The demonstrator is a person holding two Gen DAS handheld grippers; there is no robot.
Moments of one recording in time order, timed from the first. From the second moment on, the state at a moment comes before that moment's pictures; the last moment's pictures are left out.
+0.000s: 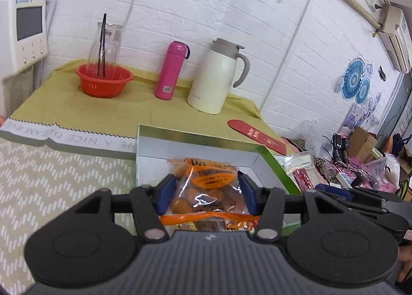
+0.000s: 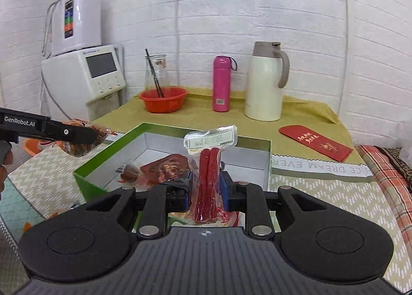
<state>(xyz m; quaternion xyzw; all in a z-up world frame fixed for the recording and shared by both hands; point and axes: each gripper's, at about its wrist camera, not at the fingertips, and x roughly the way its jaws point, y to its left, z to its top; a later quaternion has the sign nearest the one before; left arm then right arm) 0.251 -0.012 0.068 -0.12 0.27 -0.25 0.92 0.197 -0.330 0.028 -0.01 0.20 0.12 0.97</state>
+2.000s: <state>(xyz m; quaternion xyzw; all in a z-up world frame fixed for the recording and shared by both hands) 0.103 -0.043 0.049 -0.05 0.23 -0.28 0.93 0.070 -0.316 0.001 -0.01 0.19 0.15 0.97</state>
